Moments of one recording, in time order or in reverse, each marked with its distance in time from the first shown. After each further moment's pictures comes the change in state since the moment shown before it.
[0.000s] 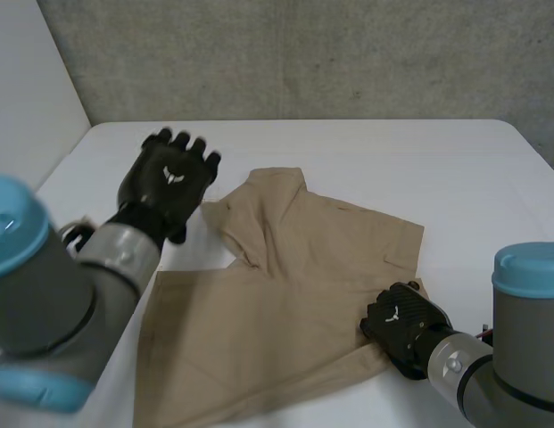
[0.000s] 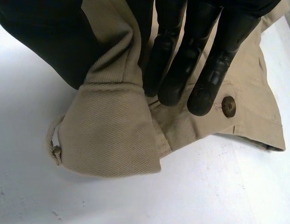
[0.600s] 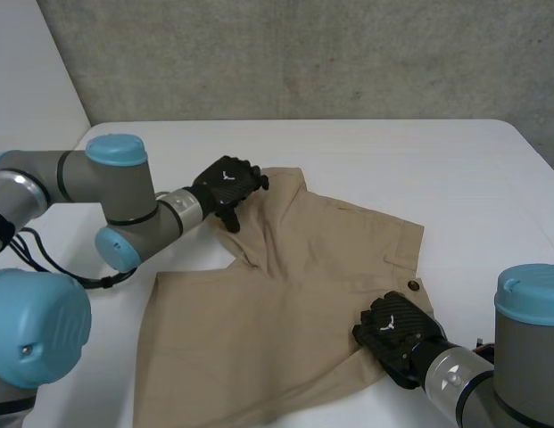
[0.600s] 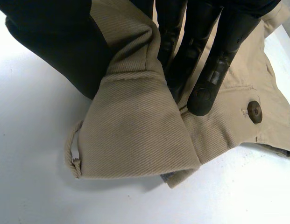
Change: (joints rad) left arm 0.157 -0.928 1.109 -0.434 0.514 -0.148; right arm -0.008 -0.002 0.076 -0.099 -0.055 0.074; left_hand 0.167 0.149 0.148 0.157 0.165; right_hand 0.000 0.000 0.000 0.000 0.009
